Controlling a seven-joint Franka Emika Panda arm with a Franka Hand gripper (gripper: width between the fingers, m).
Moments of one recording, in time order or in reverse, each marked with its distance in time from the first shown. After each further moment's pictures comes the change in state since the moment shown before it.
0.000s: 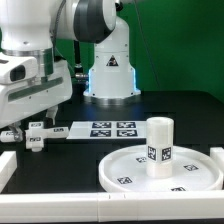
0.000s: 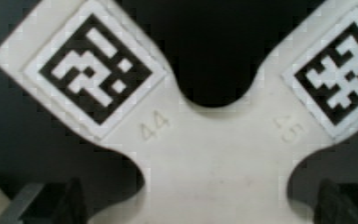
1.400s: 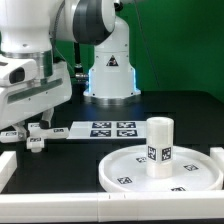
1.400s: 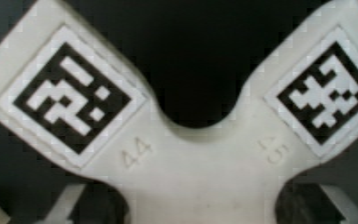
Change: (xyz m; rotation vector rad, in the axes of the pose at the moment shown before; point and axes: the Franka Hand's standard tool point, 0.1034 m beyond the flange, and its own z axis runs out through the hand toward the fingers) arm -0.001 -0.001 0.002 0.003 -0.002 0.003
